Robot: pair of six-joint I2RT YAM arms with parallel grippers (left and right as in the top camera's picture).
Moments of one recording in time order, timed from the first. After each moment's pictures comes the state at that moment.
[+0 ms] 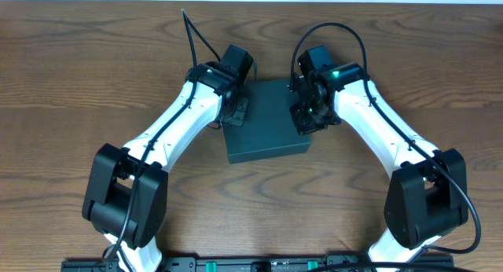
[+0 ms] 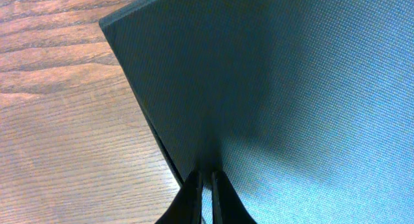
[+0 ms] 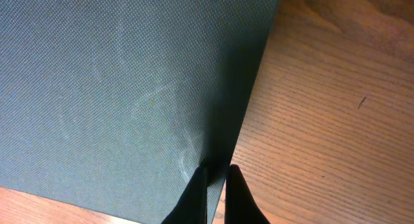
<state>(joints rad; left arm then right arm) -0.48 1.88 1.45 -0.94 -0.05 -0.20 0.37 1.83 1.40 -1.03 -0.10 0.04</state>
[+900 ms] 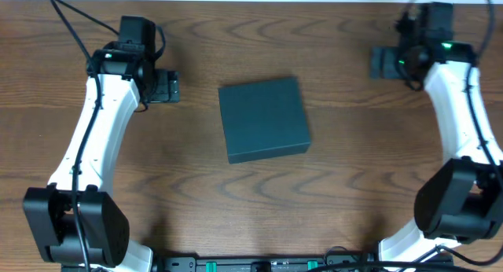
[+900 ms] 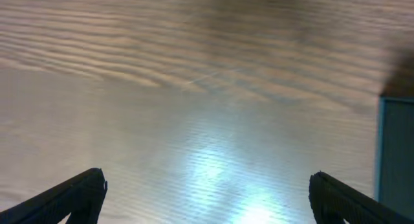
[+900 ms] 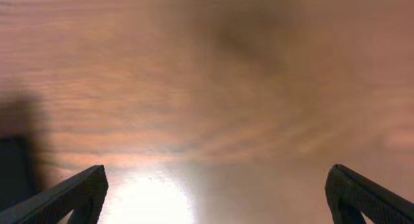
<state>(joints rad) -0.09 1.69 1.48 -1.02 -0.19 -0.13 -0.15 1.81 1.59 -0.87 -0.01 -0.01</state>
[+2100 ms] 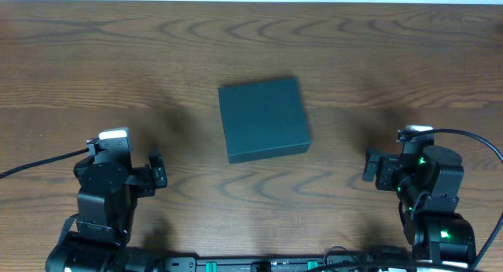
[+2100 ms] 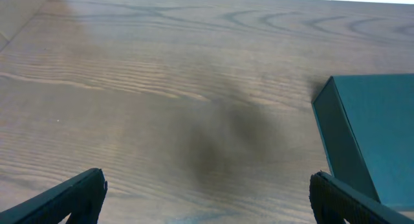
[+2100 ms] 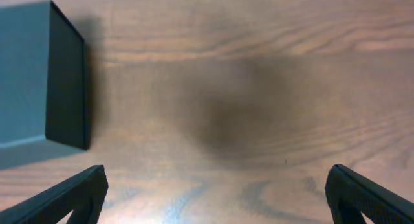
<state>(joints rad) -0.23 0.56 0.78 -0.83 -0.29 -0.18 -0.08 0.66 0.66 -0.74 -0.01 0.02</state>
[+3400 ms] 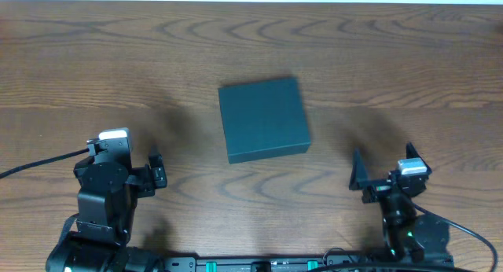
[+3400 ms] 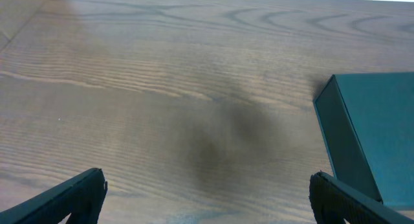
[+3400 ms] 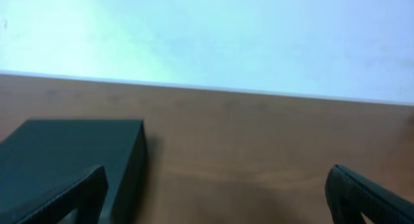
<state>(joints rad) -0.23 0.56 0.78 -0.84 -0.29 -0.18 0.05 0.02 0.21 -0.26 -0.05 0.00</state>
